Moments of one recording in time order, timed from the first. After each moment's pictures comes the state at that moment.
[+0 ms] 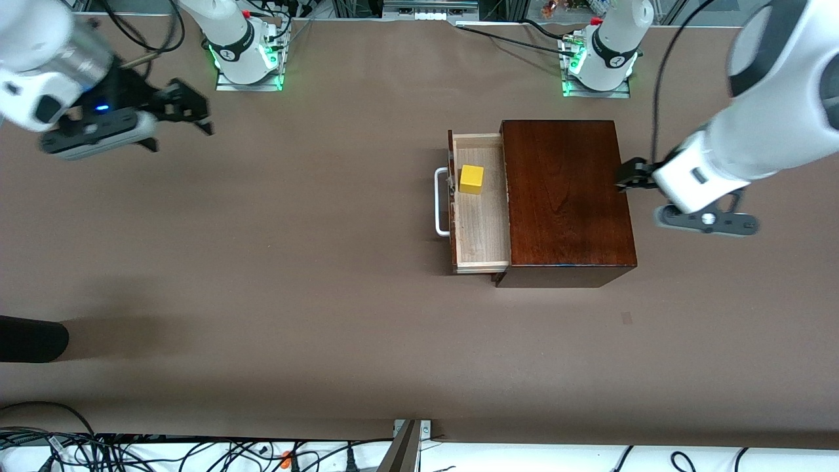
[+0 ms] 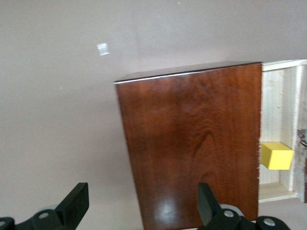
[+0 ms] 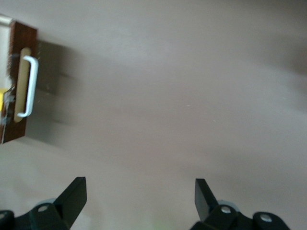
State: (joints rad) left arm 0.07 0.29 -0.32 -1.29 0.06 1.39 -0.13; right arm 0.30 0.02 -0.01 -1.52 0.13 1.53 -0.01
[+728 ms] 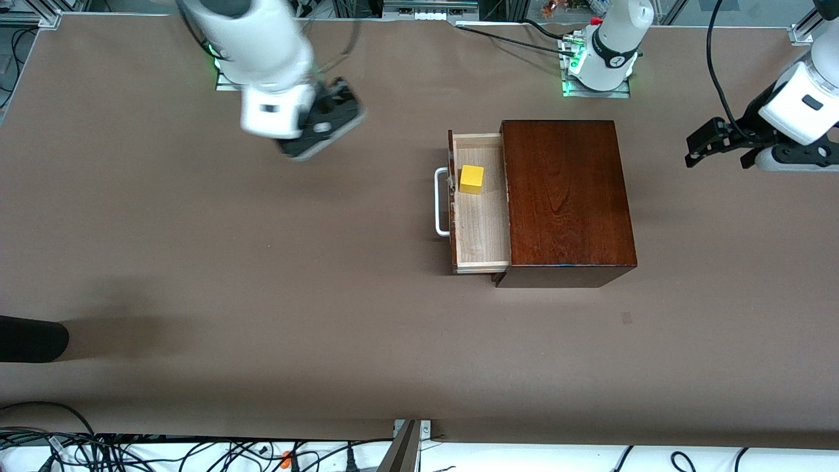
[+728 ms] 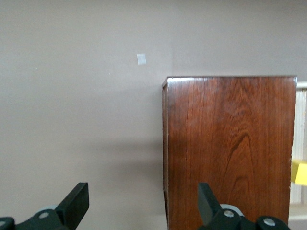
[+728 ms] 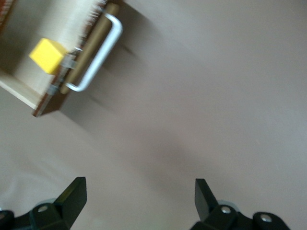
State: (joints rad) left arm -0.06 -0.09 0.01 -1.75 -0.02 1.65 -0.04; right arm 0.68 0.20 0.01 -1.52 0.08 1.70 -0.01
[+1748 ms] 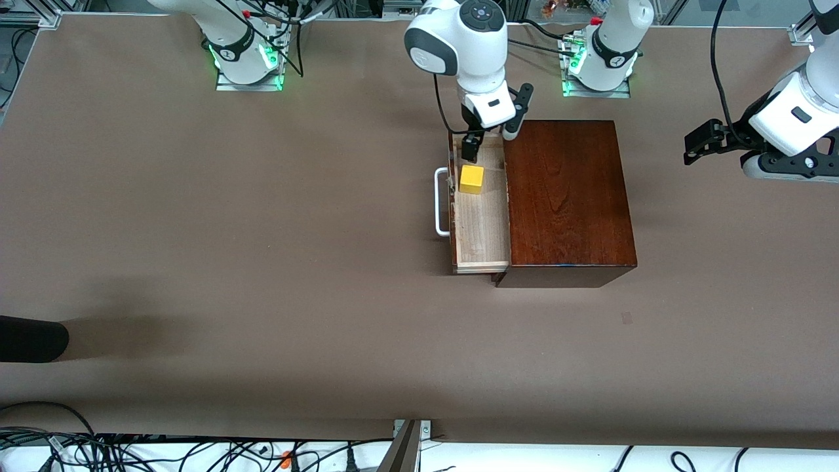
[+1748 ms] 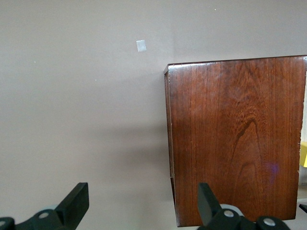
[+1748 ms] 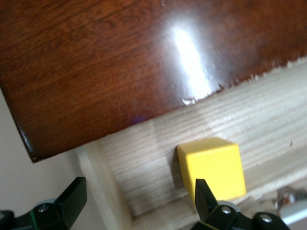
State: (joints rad) left arm -0.06 -0.02 0.00 -1.67 0.00 1.57 -0.01; right arm 1.06 0.65 0.00 -1.37 -0.05 2.17 -0.16
